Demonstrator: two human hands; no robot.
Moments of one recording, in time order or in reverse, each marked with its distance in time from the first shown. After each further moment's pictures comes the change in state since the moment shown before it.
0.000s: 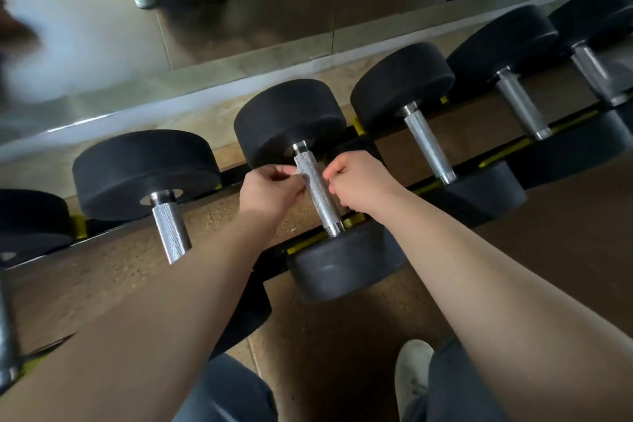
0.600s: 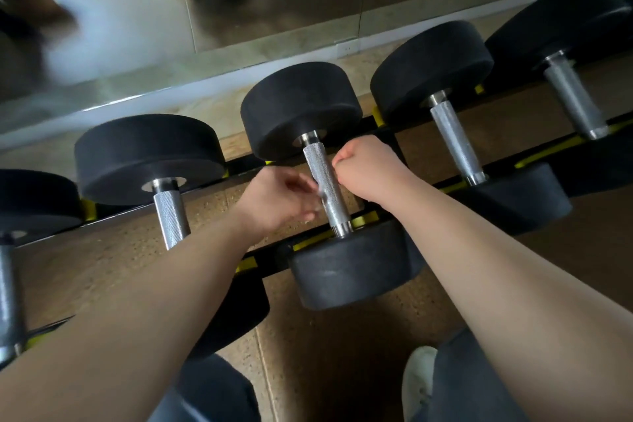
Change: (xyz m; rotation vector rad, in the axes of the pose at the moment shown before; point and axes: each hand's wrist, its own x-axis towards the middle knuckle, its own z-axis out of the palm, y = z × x) left_hand -0.015 0.006 -0.010 0.306 -0.279 0.027; right_hand 0.028 0.003 0.000 -0.048 -0.048 -0.057
